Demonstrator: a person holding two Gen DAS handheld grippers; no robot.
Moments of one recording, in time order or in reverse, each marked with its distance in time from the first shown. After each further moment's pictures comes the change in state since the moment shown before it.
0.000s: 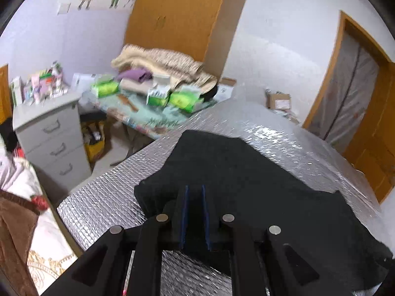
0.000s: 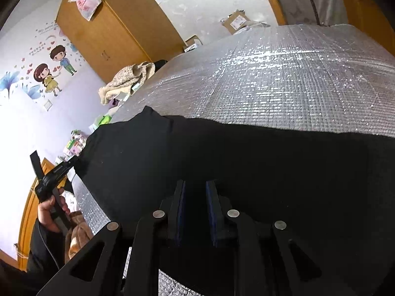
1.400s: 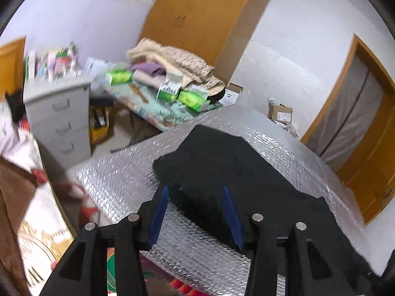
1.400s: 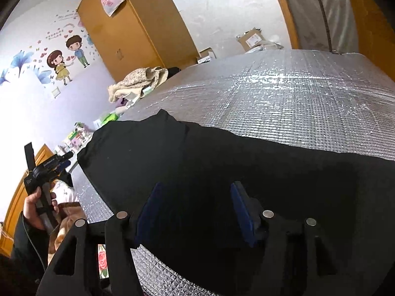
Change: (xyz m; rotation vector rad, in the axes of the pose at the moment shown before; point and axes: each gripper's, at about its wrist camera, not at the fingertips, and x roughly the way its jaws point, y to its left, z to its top) left arm -0.050 0.018 -0.021 -0.144 -0.019 -0.022; right arm -0.006 0.017 -0.009 -0.137 -0.068 0.006
